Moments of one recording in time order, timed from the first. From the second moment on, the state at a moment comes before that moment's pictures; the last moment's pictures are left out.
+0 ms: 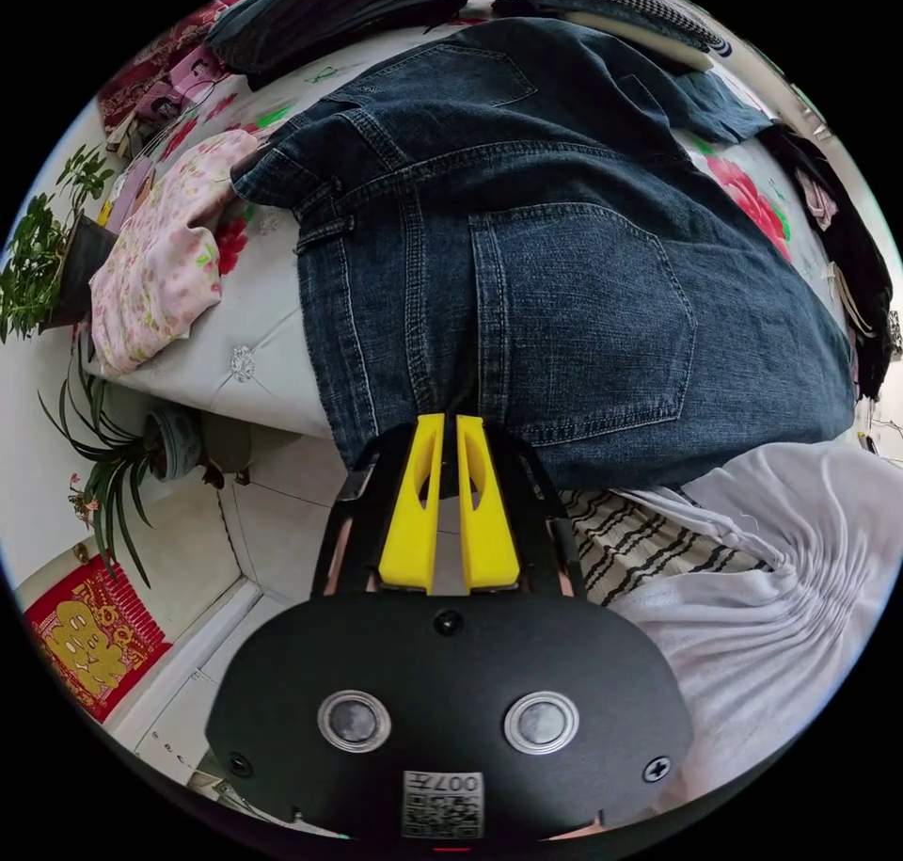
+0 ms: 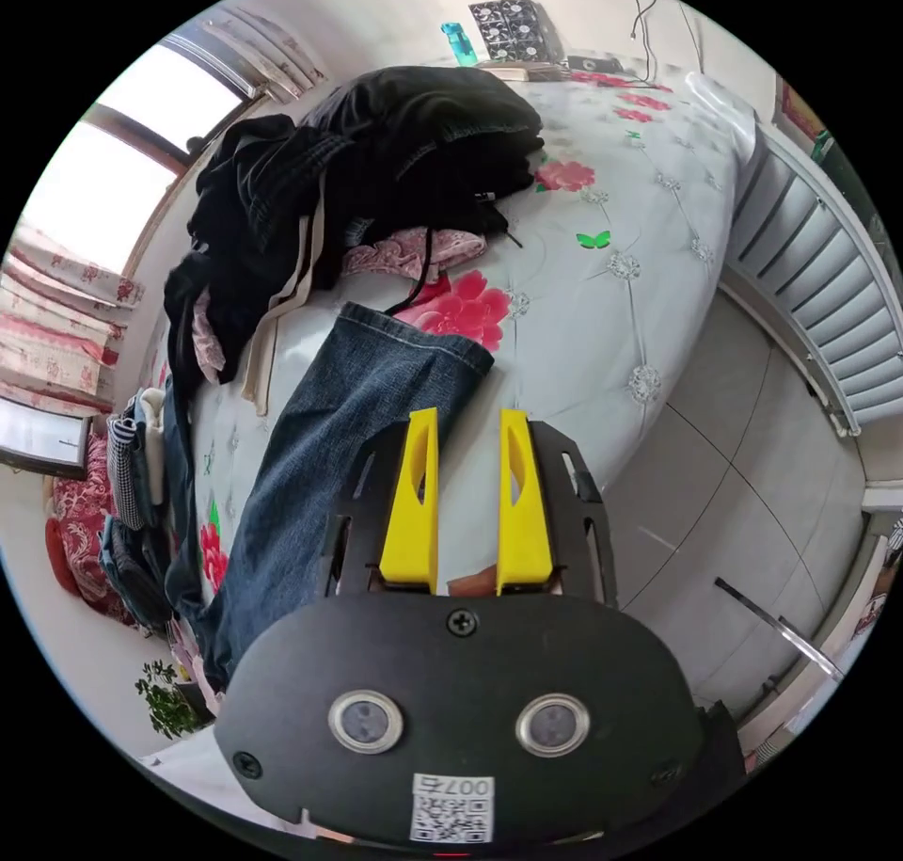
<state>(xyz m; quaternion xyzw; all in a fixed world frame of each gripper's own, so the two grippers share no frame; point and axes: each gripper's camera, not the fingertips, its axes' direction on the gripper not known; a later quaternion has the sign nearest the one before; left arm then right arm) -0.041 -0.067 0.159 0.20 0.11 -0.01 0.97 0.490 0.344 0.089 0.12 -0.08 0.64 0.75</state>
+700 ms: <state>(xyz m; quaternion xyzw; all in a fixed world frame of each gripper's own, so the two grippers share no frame) -0.126 -0.044 0.091 0.34 0.18 -0.10 0.92 0.487 0.168 0.056 0.19 -0.21 0.37 0.89</state>
